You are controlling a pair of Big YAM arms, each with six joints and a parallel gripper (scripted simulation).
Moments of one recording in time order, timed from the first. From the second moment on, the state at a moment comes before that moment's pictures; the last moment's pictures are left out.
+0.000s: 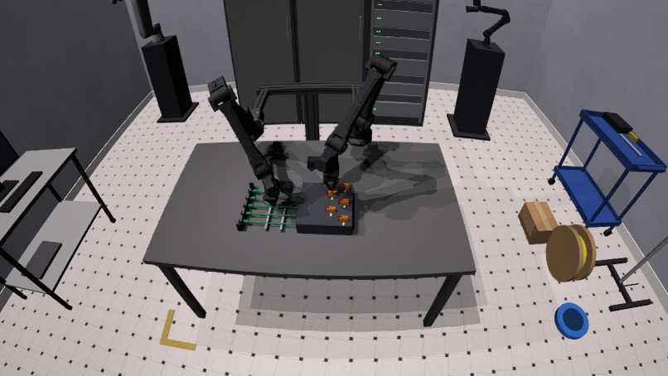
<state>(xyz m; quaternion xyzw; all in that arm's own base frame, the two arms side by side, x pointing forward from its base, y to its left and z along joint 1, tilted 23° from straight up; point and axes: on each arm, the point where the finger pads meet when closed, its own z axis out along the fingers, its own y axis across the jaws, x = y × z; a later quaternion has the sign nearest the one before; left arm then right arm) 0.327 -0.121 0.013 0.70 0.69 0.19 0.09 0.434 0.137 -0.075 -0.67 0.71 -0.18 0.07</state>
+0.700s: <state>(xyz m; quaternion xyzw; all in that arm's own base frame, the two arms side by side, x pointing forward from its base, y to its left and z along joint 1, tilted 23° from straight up) 0.309 -0.112 0.009 0.70 0.69 0.19 0.06 0.432 0.136 -0.076 -0.68 0.71 -0.18 0.06</state>
